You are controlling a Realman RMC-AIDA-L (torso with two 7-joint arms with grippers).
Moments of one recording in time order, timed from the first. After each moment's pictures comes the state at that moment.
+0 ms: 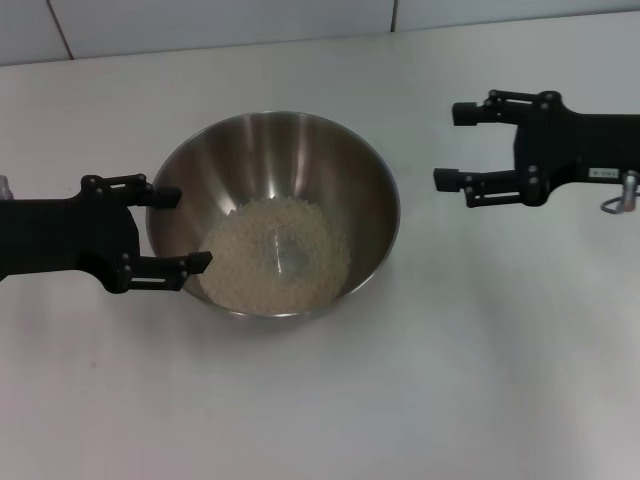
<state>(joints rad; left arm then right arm) -0.37 -2.06 1.12 1.16 1.96 1.48 -1.53 0.55 2.09 -0.43 -0.87 -2.14 -1.73 1.21</state>
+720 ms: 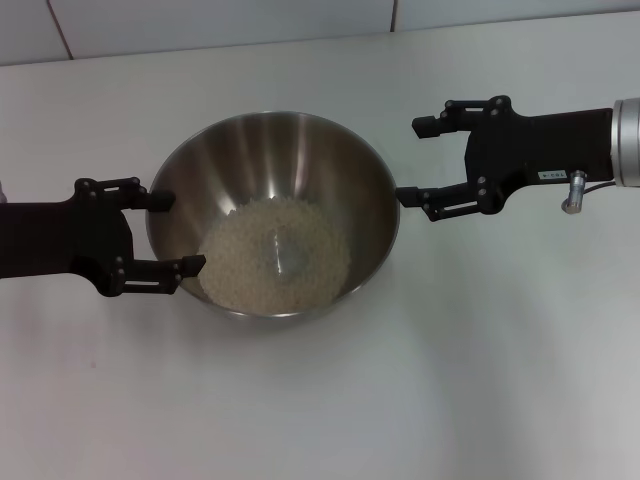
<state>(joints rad) -0.36 -2.06 1.11 1.17 1.97 1.49 -1.53 0.38 2.09 -1.00 -1.16 -1.95 -1.45 1.43</state>
